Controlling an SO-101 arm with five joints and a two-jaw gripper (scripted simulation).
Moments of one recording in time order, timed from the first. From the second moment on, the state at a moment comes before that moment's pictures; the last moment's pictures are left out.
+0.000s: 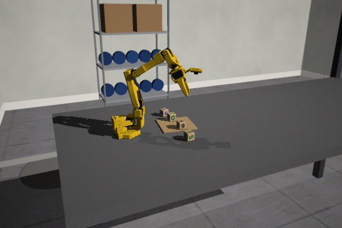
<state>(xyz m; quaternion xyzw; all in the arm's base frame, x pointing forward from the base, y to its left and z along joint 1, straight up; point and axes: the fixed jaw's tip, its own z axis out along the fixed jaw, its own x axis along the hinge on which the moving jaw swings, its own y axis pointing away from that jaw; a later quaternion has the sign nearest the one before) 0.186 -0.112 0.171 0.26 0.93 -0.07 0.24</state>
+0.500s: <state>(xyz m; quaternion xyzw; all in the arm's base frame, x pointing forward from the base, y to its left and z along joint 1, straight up) 0.194 -0.093 0.168 0.10 0.96 -0.09 0.23</state>
